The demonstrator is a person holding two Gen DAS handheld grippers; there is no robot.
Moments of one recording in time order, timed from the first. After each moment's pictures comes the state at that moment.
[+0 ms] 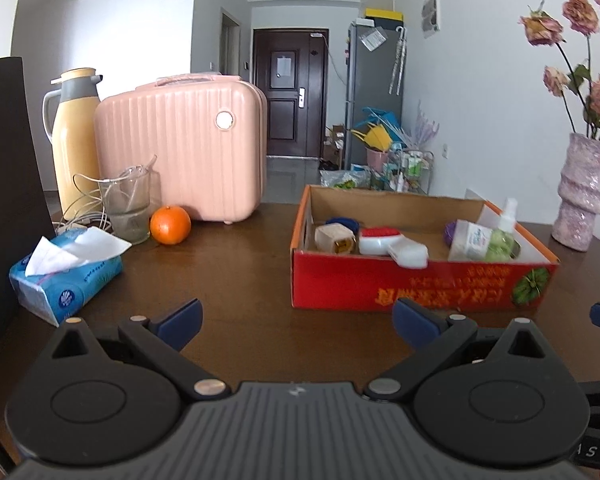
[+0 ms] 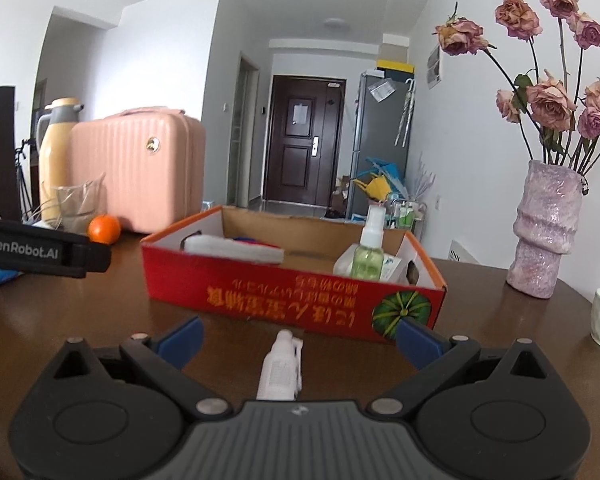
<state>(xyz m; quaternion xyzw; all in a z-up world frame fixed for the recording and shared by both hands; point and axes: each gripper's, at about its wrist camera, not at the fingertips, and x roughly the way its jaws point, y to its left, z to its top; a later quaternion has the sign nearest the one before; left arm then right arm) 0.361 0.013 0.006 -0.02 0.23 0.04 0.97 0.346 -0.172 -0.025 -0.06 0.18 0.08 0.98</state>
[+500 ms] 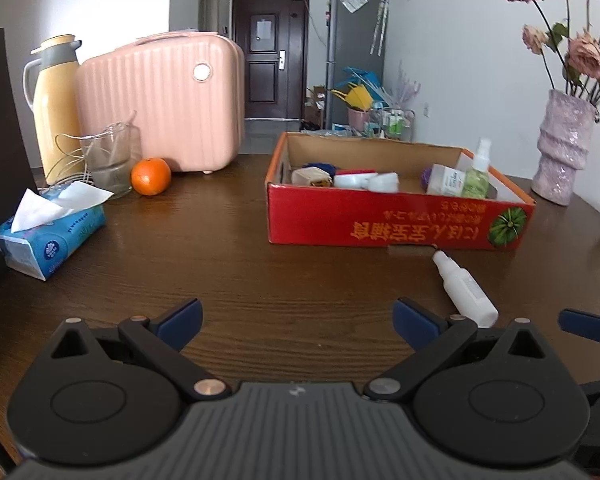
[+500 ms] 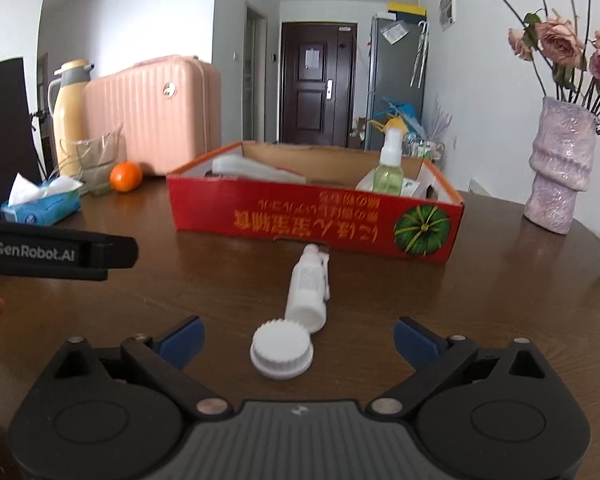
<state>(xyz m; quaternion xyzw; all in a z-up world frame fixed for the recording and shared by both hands) 0.343 0.004 -0.017 -0.01 0.28 0.01 0.96 0.329 -0.169 -0.047 -0.04 0.27 0.10 0.96</state>
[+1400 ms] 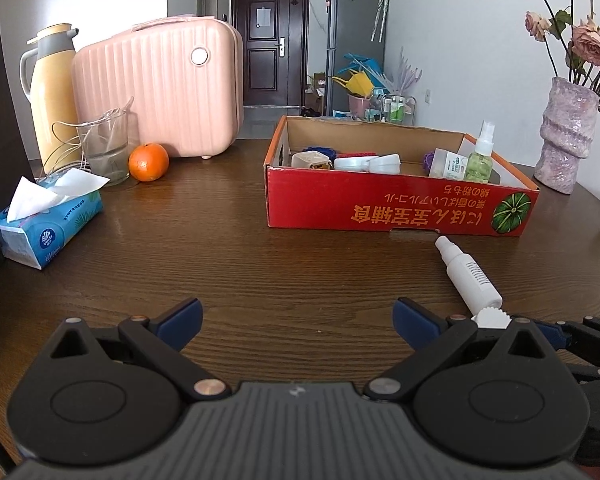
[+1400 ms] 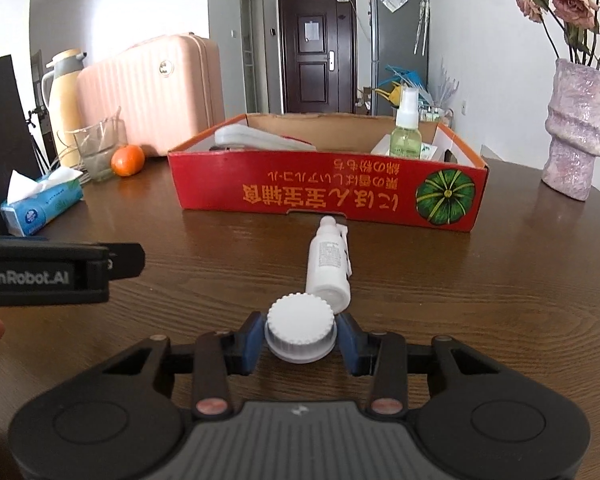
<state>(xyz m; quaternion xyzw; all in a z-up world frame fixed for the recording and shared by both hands) 0.348 0.004 -0.023 -0.01 0.30 0.01 0.95 0.343 -0.164 -0.052 -0.01 0.31 0.11 0.95</state>
